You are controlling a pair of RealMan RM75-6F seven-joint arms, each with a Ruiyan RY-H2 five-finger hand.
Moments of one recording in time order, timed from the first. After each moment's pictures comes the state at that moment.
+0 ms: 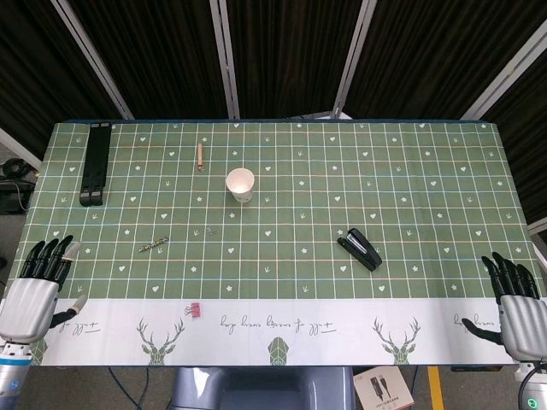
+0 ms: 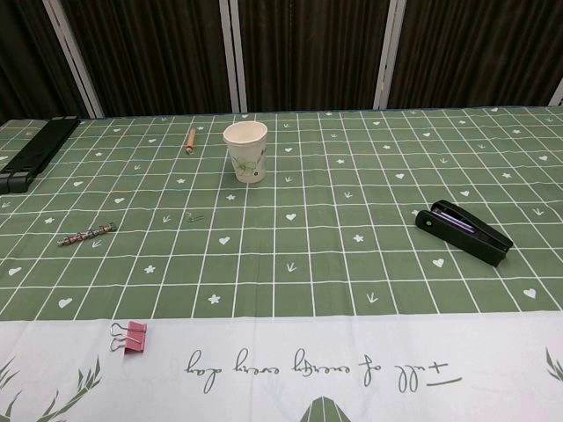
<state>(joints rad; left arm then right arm) -0.14 -1.19 0.07 -1.64 1.58 1.58 0.22 0.01 -1.08 0.05 -1.71 -1.47 1.49 -0.06</state>
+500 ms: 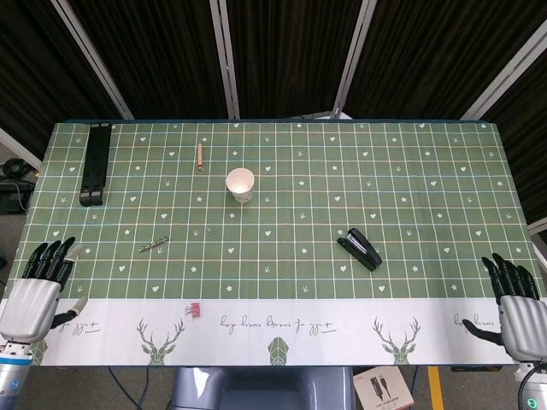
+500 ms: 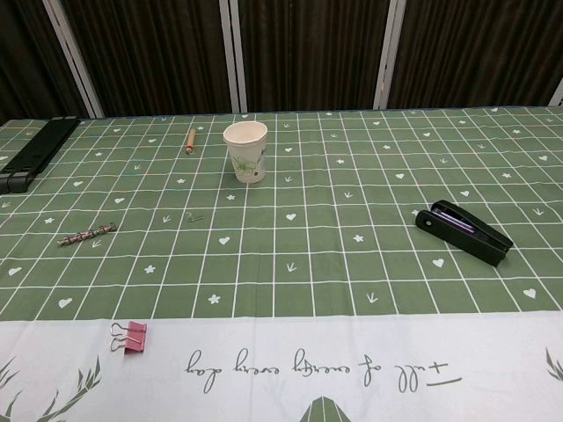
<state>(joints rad) -0.14 -1.18 0.05 -1.65 1.58 1.53 0.22 0.01 -1.08 0.05 -1.72 -1.45 1.48 -0.08</state>
